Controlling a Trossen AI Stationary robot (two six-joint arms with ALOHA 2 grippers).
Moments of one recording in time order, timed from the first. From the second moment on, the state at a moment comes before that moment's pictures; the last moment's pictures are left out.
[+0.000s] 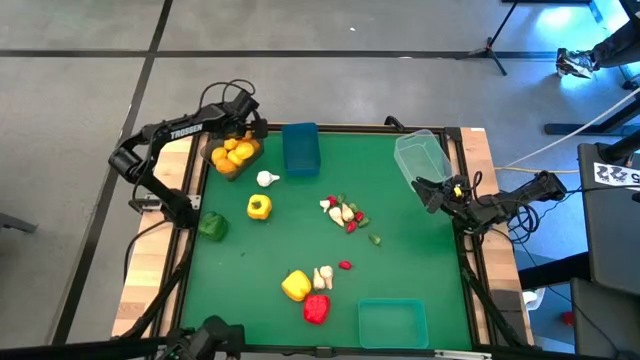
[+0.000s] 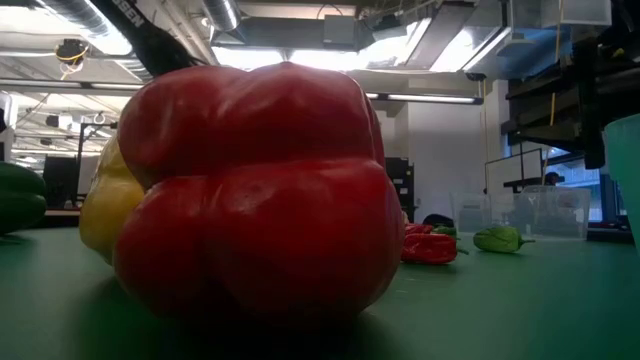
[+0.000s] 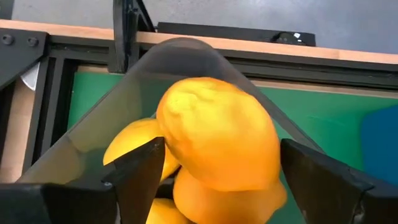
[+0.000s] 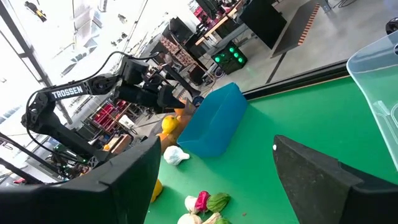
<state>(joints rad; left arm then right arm) 0.93 1.54 0.99 -0.62 -0.29 -0.68 0.43 0.06 0.05 -0.06 1.07 0.86</state>
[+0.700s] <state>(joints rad) 0.79 1.25 1.05 -0.64 0.03 -0.50 0.42 0.06 0.05 -0.07 1.07 0.85</state>
